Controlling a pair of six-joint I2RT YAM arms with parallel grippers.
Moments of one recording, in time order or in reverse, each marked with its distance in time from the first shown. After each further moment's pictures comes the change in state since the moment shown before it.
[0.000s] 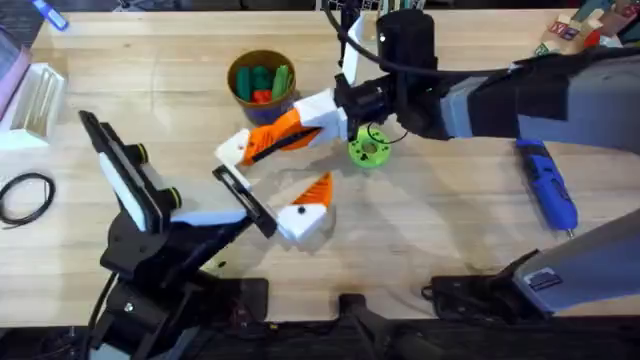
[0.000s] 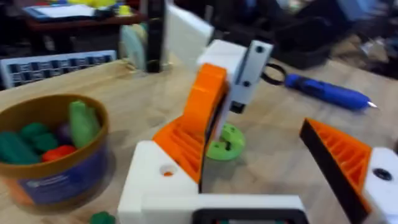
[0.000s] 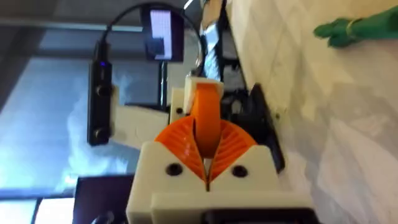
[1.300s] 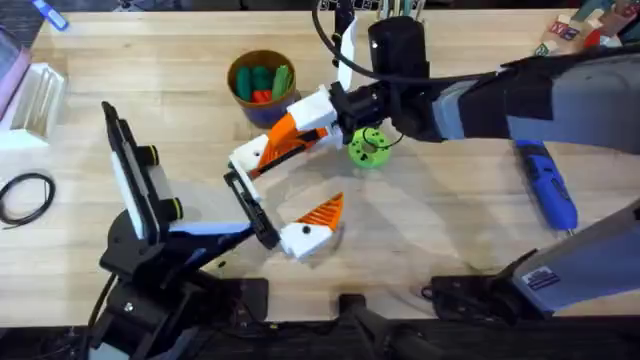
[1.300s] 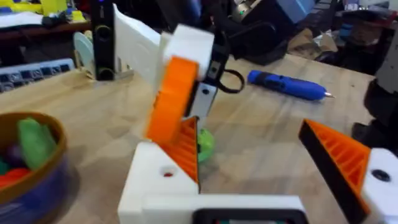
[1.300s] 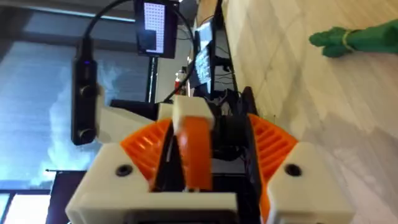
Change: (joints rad) left arm -0.023 -0.001 -0.001 0.017 0.151 0.012; right arm 0.017 0.028 0.002 0.004 0.000 -0.106
